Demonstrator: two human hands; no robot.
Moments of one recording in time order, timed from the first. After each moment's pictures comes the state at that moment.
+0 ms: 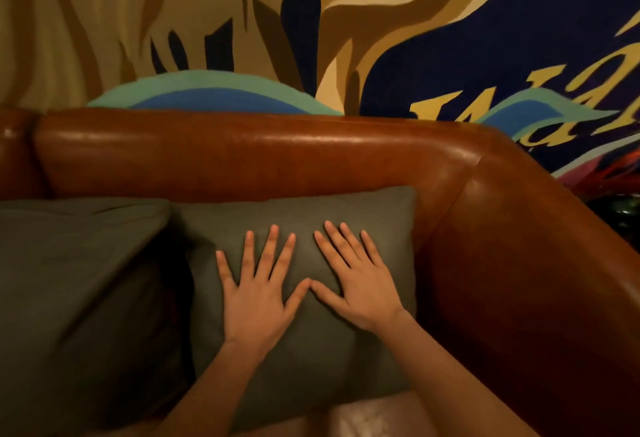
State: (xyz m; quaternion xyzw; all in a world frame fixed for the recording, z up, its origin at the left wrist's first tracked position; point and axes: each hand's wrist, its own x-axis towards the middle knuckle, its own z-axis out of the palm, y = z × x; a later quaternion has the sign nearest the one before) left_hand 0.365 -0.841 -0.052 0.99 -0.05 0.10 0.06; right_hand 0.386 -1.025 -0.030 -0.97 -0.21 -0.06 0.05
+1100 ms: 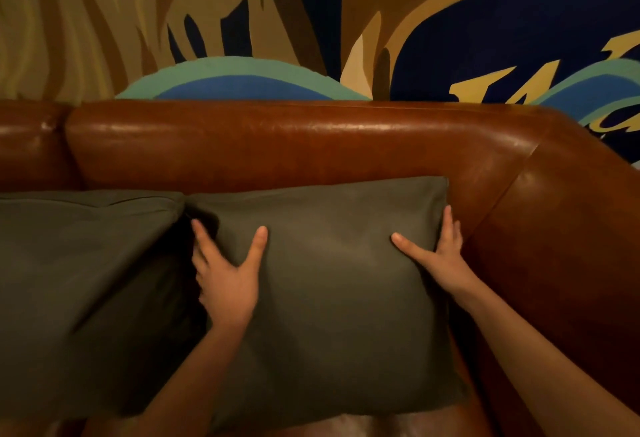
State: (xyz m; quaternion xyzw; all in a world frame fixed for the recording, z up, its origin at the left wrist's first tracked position) left_hand 0.391 -0.815 -0.041 0.81 0.32 0.13 0.47; right_hand 0.435 -1.098 -0.027 -0.81 0.16 0.11 0.55
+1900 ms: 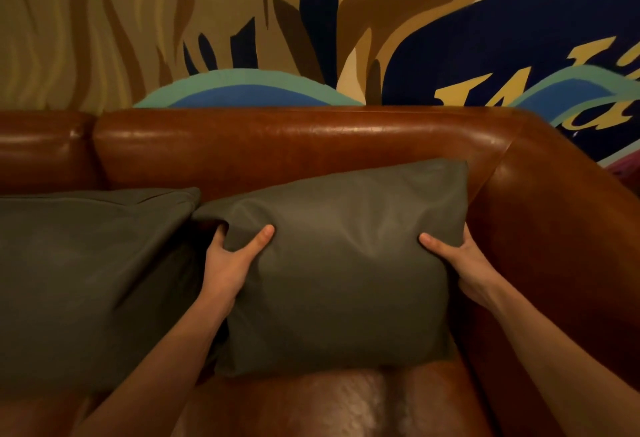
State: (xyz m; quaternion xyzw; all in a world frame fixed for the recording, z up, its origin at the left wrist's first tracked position) left_hand 0.368 -0.791 0.000 0.67 0.24 0.05 0.70; right_hand 0.393 -1.121 -0.002 -0.66 0.13 0.06 0.74
